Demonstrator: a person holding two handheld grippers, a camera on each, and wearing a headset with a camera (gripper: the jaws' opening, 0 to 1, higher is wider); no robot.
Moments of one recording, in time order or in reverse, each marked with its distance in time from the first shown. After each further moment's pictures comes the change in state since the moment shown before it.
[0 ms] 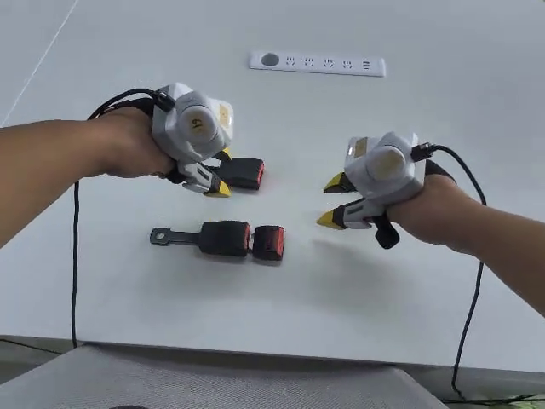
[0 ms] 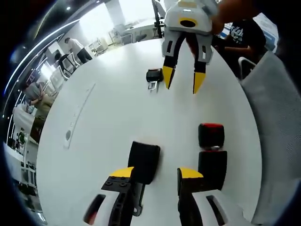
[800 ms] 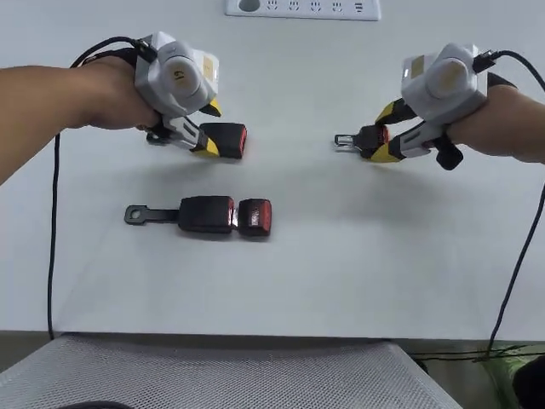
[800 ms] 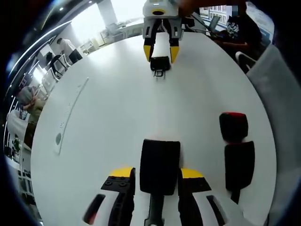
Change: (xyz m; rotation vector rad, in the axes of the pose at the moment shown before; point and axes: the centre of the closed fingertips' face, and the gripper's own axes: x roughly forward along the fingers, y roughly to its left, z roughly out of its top) left arm 0.046 0.025 -0.011 0.051 0.006 -0.074; right arm -0.022 -0.075 -0.075 -0.004 0.131 0.019
